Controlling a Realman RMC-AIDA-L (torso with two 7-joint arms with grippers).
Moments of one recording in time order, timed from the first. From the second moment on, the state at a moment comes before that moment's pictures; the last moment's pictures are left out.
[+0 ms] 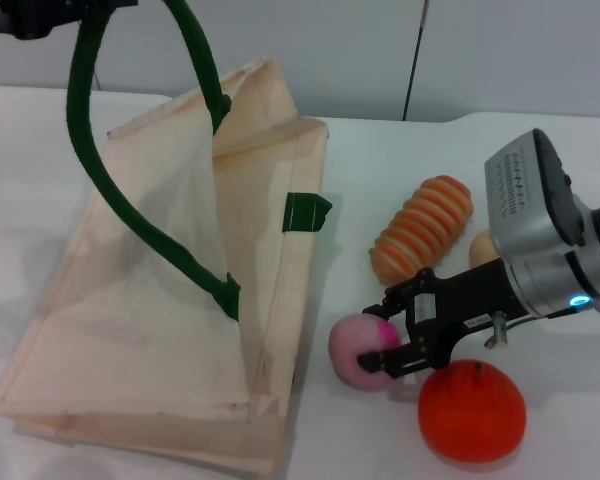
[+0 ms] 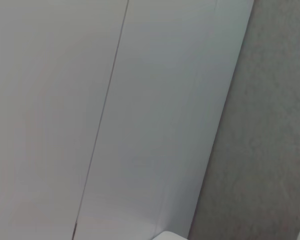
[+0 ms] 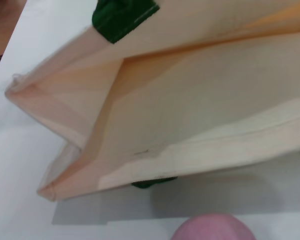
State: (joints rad) left arm -0.90 -1.81 2.87 -0.73 -0.58 2.04 -1.58; right arm 0.94 2.03 -1.10 -0.28 1.01 1.29 -1.79
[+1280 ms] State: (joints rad) left arm -0.90 -1.81 2.87 -0.73 -0.58 2.04 -1.58; right arm 0.89 2.02 -0.93 -0.39 1.04 1.32 -1.80
